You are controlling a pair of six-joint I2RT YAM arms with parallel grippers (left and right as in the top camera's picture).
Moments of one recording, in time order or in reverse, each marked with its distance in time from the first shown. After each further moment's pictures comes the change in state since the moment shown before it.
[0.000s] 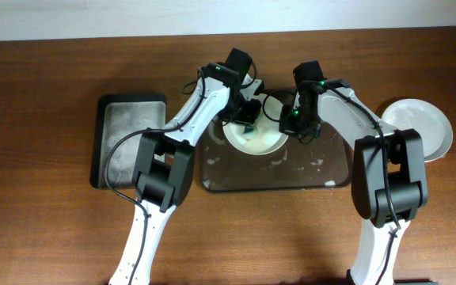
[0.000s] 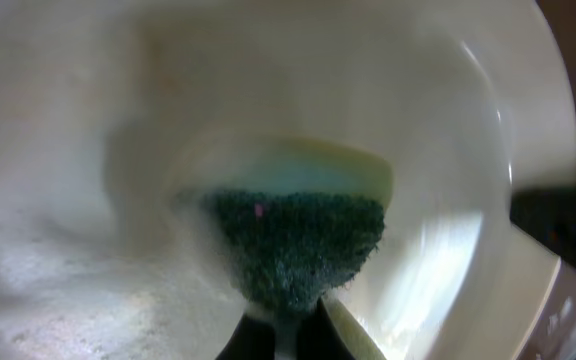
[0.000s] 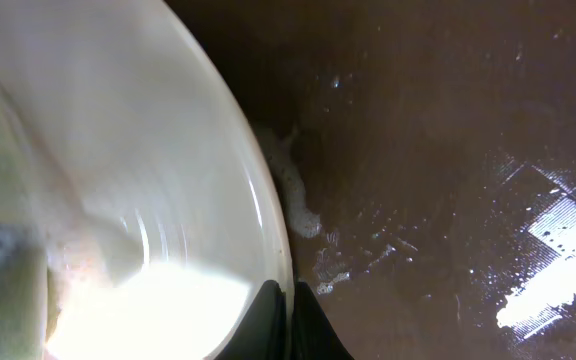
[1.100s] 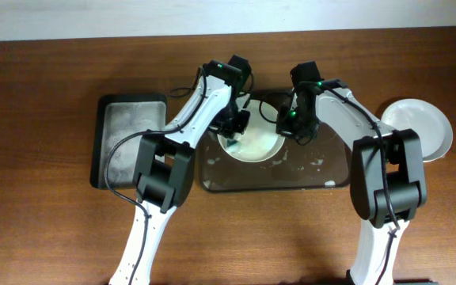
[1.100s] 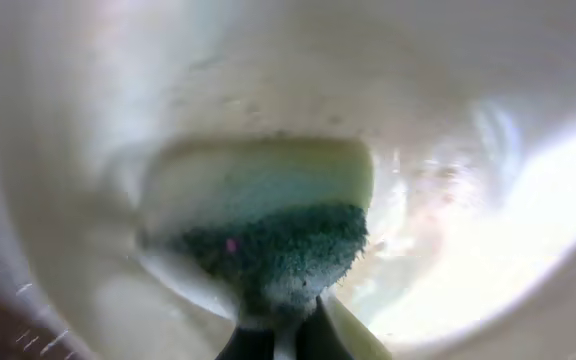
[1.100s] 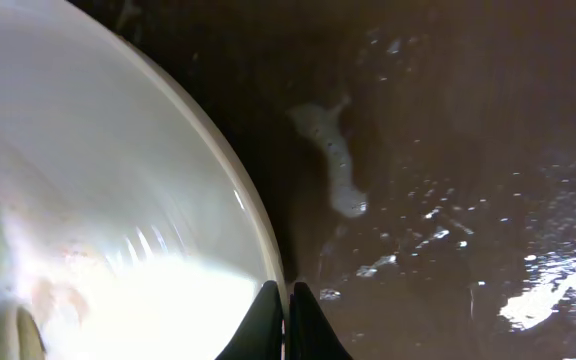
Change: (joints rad) left arm -0.011 -0.002 0.035 -0.301 -0.183 -0.008; right arm 0.010 0.000 0.000 -0.008 -0.038 0.006
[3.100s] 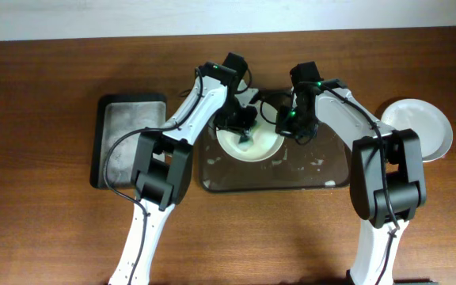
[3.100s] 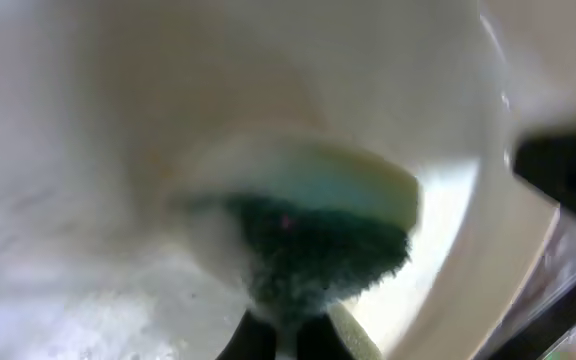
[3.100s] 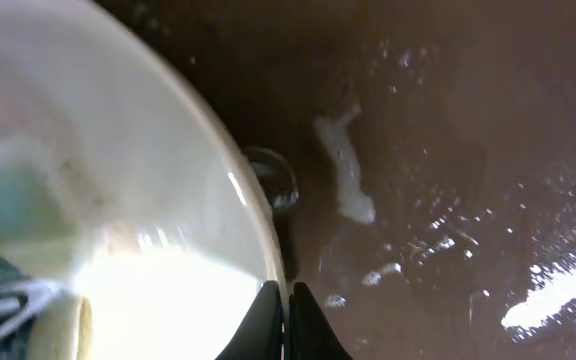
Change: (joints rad) left arm 0.032 0.015 -0.020 0.147 0.230 0.028; right arm 0.002 0.000 0.000 0.006 -0.002 -0.016
